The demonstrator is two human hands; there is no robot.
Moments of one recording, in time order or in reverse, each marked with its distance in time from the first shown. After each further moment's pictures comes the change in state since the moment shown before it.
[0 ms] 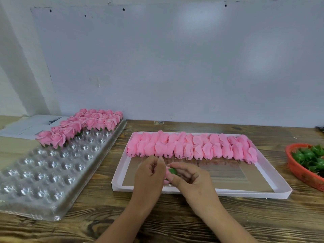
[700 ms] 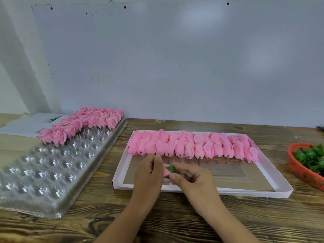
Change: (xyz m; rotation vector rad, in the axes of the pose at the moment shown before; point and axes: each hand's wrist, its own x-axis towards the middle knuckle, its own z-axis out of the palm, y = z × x) left_hand 0.001 -0.007 -0.001 -0.052 0.011 -0.098; right_hand 0.000 0.003 -0.004 -0.041 -0.011 -0.025
